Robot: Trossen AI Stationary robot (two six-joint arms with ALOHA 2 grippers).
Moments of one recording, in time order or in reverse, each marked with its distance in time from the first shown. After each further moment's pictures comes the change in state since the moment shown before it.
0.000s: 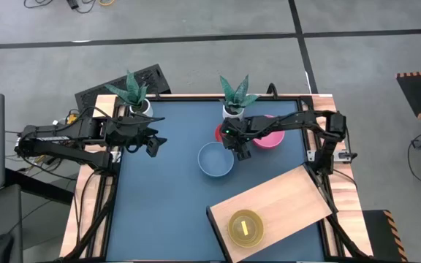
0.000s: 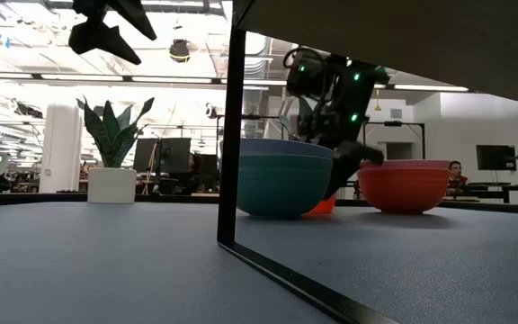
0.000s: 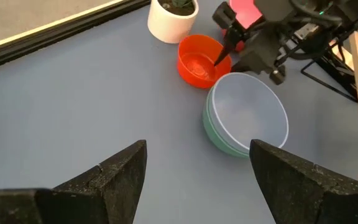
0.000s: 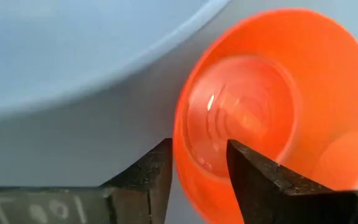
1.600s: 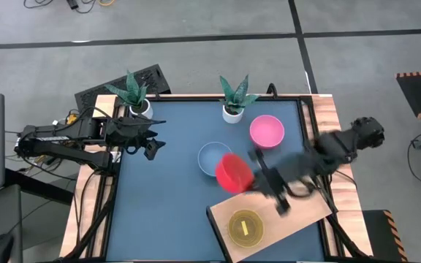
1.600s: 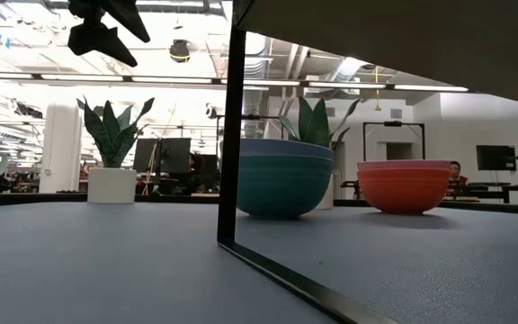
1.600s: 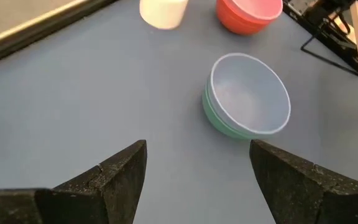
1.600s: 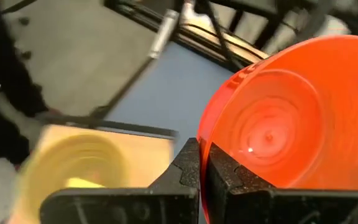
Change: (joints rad) left arm 0.000 0.000 0.000 -0.038 0.055 0.060; right arm 0.759 -0.318 0.697 -0.405 0.070 0.428
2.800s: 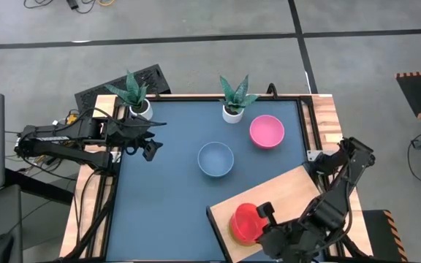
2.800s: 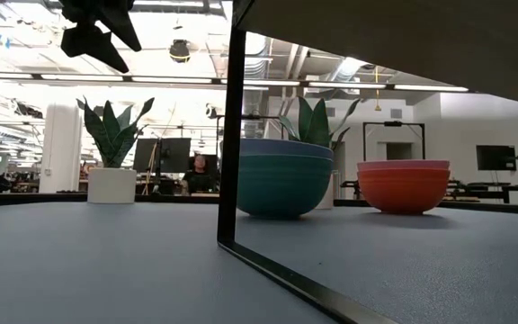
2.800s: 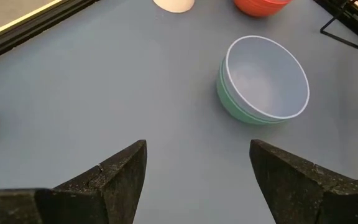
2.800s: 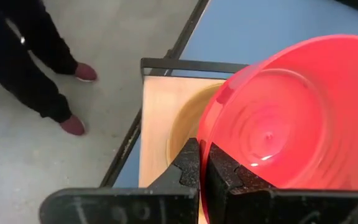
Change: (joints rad) left arm 0.000 0.000 0.000 -0.067 -0.007 0.001; right arm 0.358 0.260 0.002 -0.108 0.165 0.465
